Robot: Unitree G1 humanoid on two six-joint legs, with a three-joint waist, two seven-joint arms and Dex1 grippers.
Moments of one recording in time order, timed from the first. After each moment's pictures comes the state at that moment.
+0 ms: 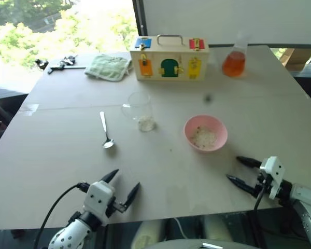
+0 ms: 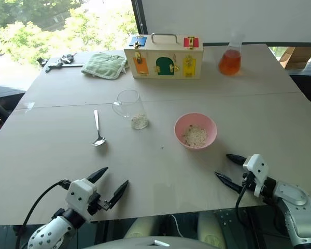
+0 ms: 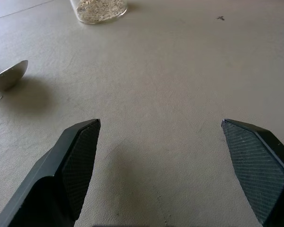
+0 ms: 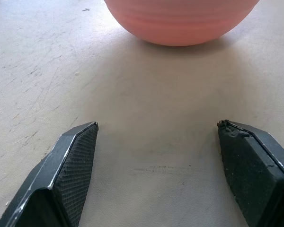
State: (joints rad) left arm 0.64 0.43 0.07 -0.43 -0.15 -0.10 -0.48; right arm 0.24 -0.60 -0.11 -0.09 0.38 -0.04 0.97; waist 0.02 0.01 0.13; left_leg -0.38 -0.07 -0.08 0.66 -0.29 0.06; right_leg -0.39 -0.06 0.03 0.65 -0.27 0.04
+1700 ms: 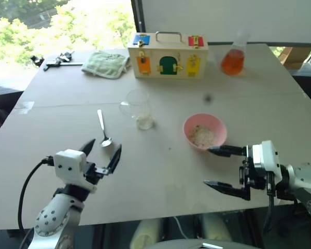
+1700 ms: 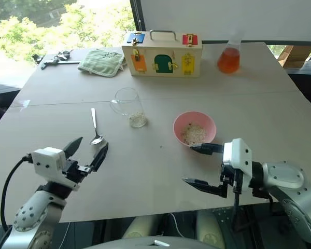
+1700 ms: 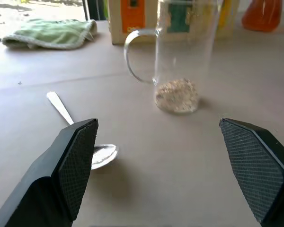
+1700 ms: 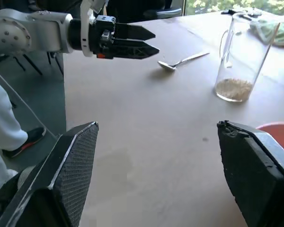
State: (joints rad) left arm 0.39 0.40 0.30 -0.64 -0.44 0.26 -0.28; right arm 0.04 -0.79 -0.04 -0.74 0.70 0.43 0.87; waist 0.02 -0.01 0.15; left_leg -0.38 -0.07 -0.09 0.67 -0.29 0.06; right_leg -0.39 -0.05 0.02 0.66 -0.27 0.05
